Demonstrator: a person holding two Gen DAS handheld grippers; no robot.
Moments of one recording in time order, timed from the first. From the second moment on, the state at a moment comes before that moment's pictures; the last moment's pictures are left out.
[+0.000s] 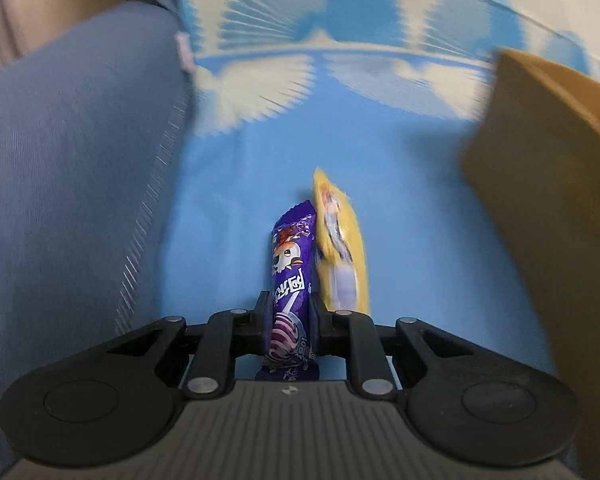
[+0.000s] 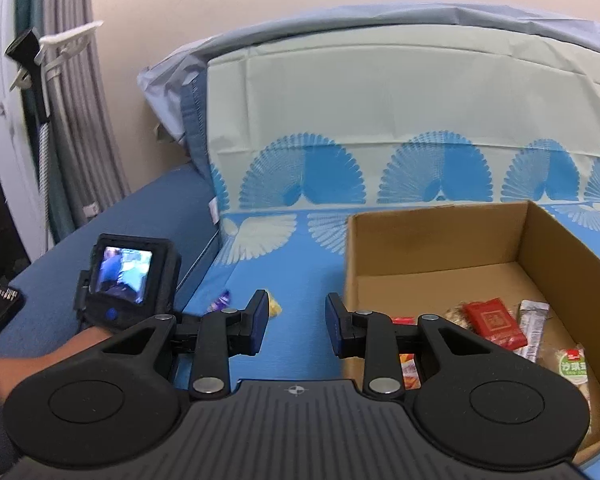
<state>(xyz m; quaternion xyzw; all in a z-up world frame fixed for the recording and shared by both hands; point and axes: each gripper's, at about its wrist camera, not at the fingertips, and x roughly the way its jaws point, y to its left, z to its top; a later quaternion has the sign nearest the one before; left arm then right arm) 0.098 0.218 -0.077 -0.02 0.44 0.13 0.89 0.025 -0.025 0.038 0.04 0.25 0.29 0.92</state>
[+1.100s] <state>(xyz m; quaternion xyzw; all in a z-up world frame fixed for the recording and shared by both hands) 0.042 0.211 -0.040 -0.08 0.39 0.12 0.91 -0.006 0.007 0.023 -0.04 0.29 0.35 0.89</state>
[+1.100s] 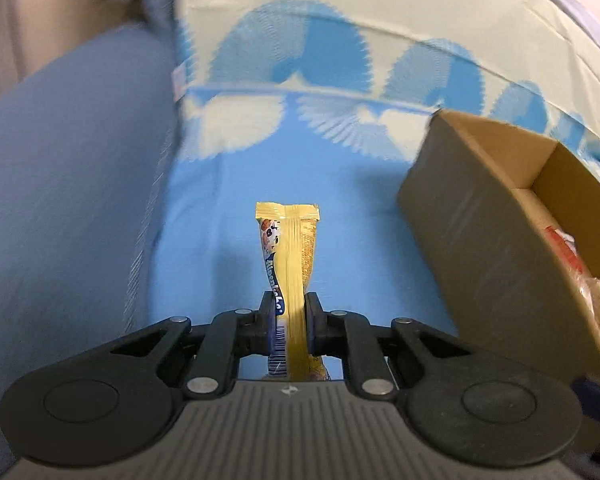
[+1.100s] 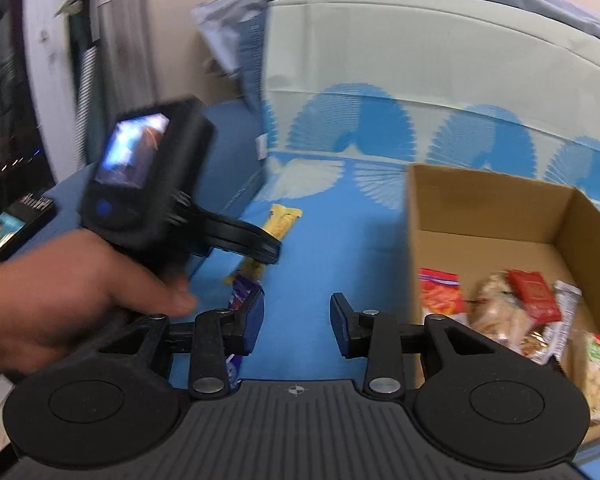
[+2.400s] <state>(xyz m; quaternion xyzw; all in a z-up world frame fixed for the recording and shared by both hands) -0.054 0.214 -0.069 -0.21 0.32 0.09 0.92 -0.023 0.044 -0.038 -0.15 0.42 0.40 0.80</state>
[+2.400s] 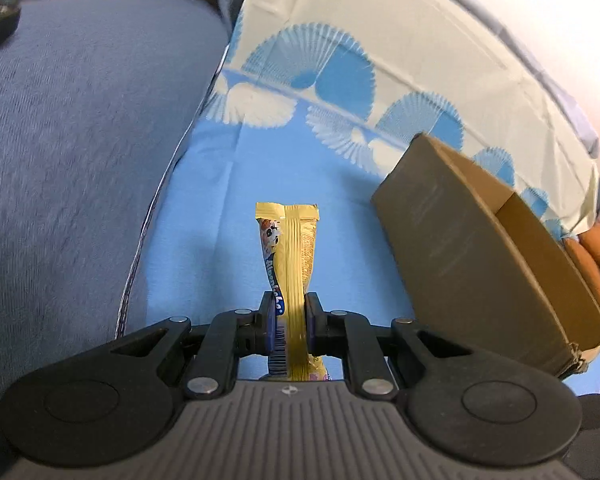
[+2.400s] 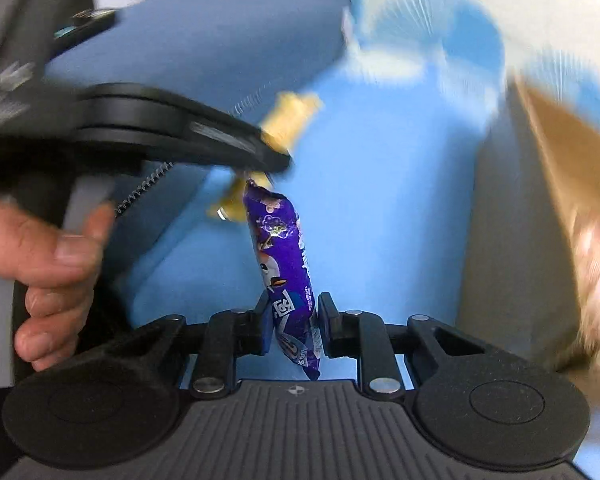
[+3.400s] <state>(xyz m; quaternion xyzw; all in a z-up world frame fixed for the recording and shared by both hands) -0.042 0.196 -0.088 -0.17 0.45 0.10 0.87 -0.004 0.046 -0.080 -0.11 0.40 0.34 0.84</state>
